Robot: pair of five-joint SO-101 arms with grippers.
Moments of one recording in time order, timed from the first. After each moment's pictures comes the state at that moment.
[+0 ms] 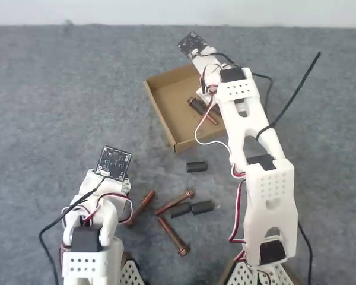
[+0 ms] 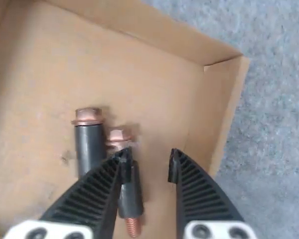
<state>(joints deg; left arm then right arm) -5.4 -102.8 97.6 61.1 -12.5 -16.1 40.3 -31.8 58.8 30.9</state>
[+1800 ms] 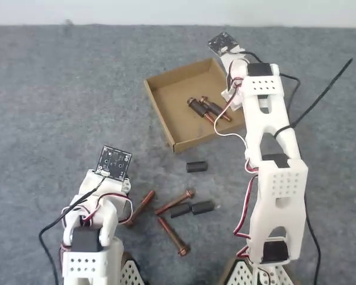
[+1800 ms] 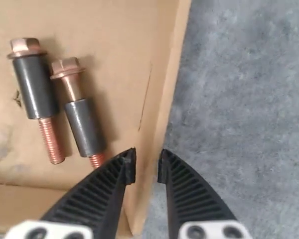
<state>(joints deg) -5.4 -102.8 97.6 61.1 -12.5 -8.8 41.9 -34.3 70.2 30.8</state>
